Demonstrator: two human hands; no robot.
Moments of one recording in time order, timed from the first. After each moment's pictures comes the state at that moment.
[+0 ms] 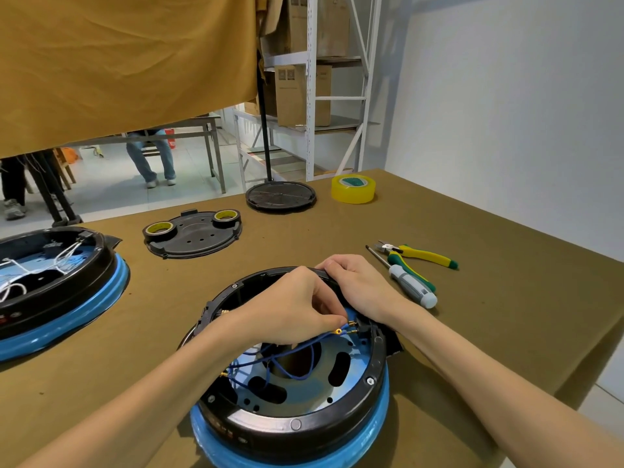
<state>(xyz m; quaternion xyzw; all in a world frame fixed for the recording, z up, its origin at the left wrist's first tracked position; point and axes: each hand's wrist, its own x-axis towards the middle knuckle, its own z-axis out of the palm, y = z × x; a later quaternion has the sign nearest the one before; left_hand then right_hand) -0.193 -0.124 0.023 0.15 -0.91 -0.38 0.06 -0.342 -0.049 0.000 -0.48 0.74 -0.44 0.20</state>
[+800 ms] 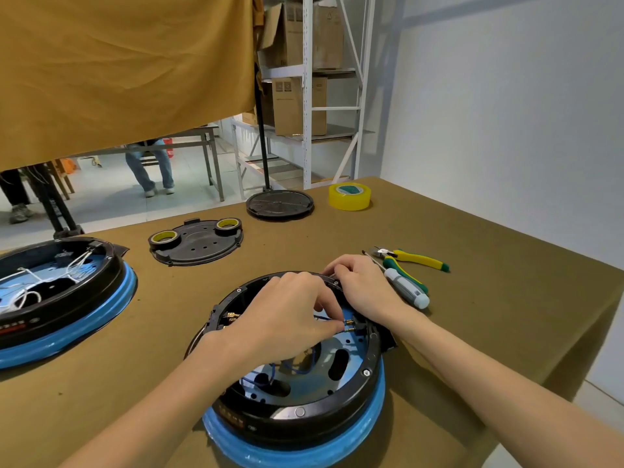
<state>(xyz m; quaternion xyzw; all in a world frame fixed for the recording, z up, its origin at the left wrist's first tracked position) -0.171 -0.099 0.042 0.16 -0.96 -0.20 0.13 -0.341 -0.043 0.002 -0.43 0.78 -0.43 0.12</state>
